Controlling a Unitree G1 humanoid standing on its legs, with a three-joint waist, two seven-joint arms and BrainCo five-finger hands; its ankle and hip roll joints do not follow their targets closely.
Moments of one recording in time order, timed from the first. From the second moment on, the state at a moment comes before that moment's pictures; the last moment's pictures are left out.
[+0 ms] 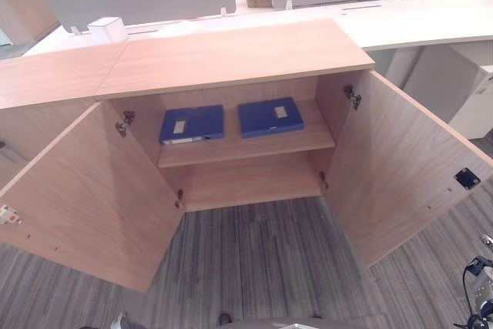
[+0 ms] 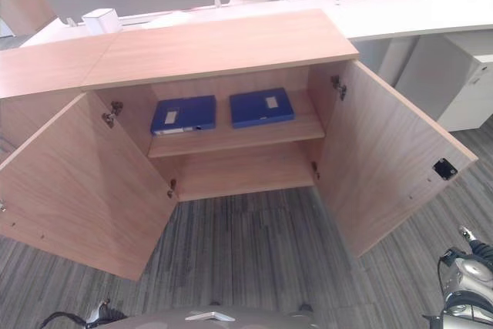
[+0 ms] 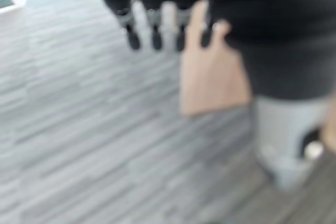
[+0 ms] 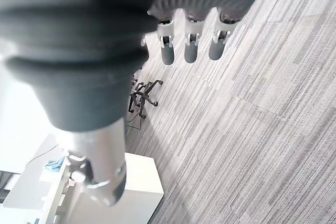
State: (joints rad) left arm 0.01 0.26 -0.20 1.35 0.18 0.00 0.23; right arm -0.14 -0.64 -0.30 1.10 0.57 -0.09 -0.26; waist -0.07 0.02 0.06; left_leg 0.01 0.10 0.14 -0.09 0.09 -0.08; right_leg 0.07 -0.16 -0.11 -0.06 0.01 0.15
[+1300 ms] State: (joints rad) left arm 0.04 0.23 -0.26 1.32 0.28 -0.02 0.18; right arm 0.09 -0.28 0.71 0.57 0.84 0.10 0.38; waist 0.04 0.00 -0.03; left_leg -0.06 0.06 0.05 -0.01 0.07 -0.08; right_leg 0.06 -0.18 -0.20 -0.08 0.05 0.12
